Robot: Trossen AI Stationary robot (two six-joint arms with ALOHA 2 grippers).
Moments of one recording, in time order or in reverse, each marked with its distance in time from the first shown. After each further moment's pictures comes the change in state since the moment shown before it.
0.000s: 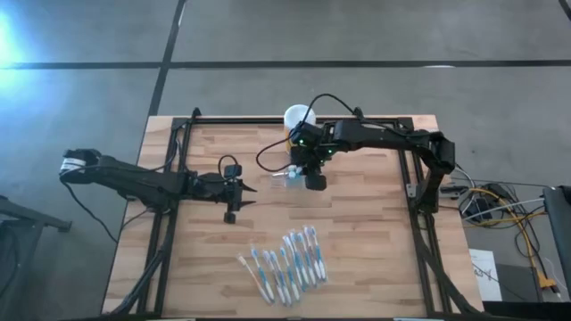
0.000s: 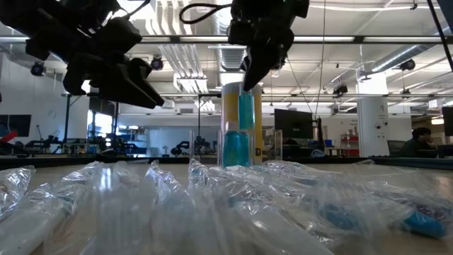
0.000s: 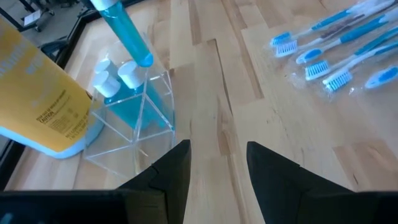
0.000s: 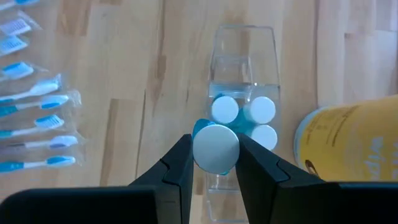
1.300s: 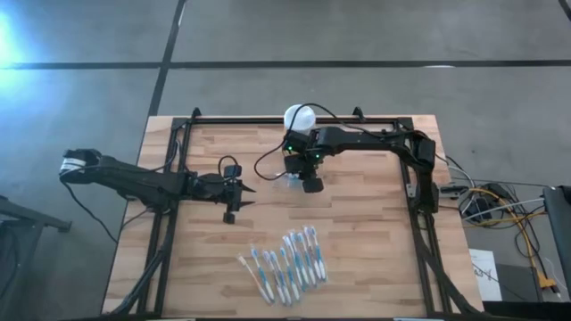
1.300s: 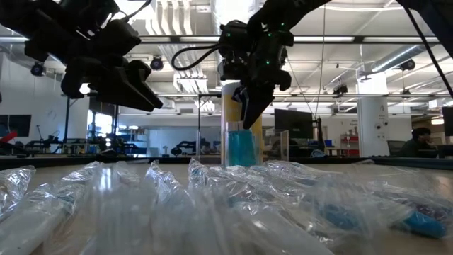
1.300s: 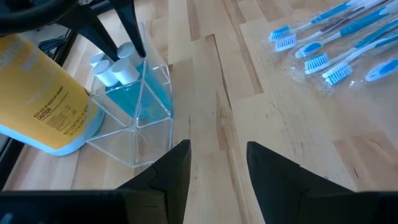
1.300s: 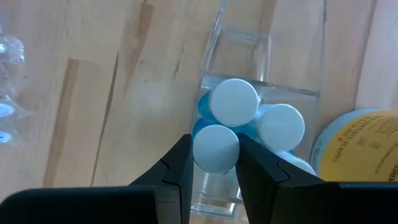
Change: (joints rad) left arm 0.000 0.000 -0.009 0.000 0.000 0.008; right arm -0.025 0.175 -0.011 0.027 0.013 -0.162
